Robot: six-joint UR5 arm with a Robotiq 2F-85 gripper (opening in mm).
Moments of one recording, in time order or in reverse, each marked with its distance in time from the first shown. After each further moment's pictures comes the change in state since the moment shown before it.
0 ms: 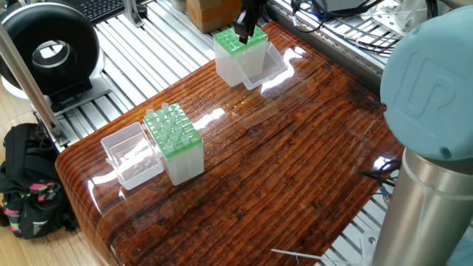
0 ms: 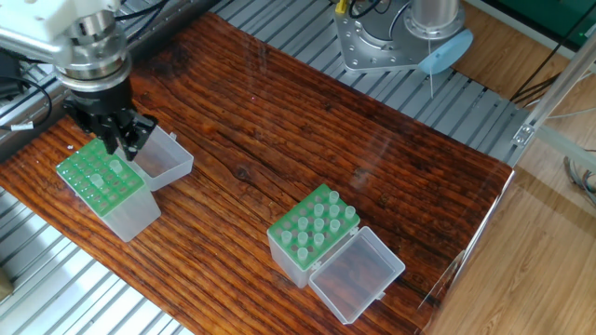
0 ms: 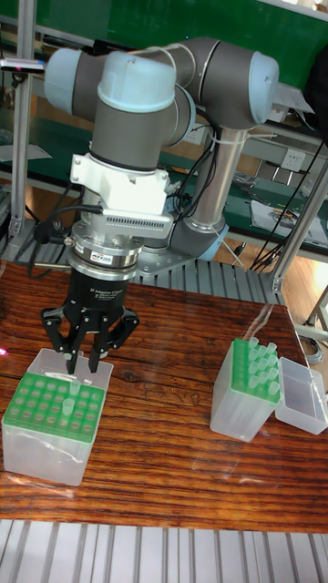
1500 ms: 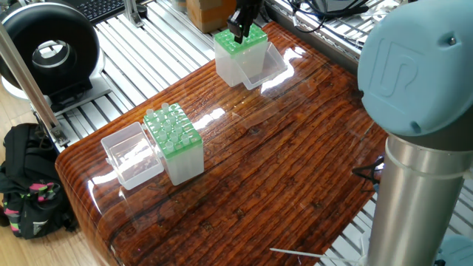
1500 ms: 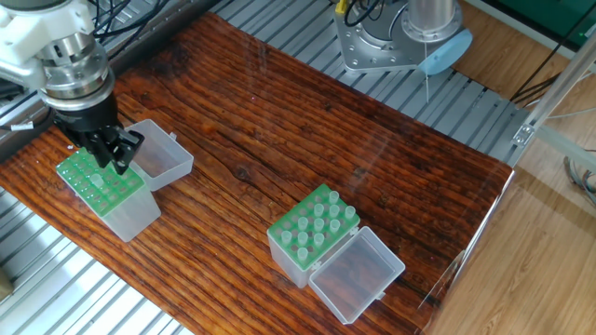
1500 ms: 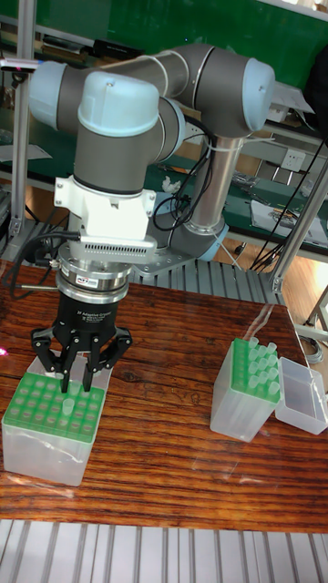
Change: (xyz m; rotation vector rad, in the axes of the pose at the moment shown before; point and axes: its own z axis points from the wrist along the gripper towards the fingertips) arm -0.009 -0.006 0.020 -0.023 0.026 0.044
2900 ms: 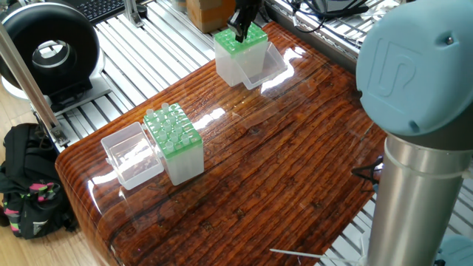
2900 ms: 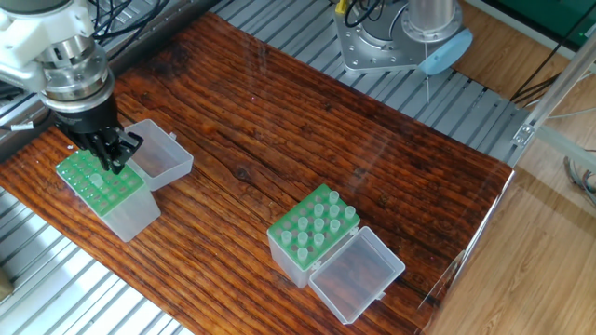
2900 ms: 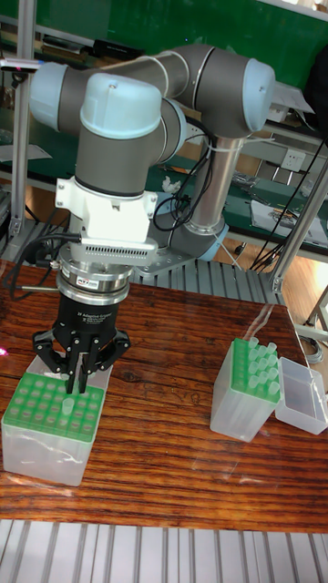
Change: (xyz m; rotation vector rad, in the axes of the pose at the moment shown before) arm 0.001 0.000 -0.002 0.007 0.006 0.010
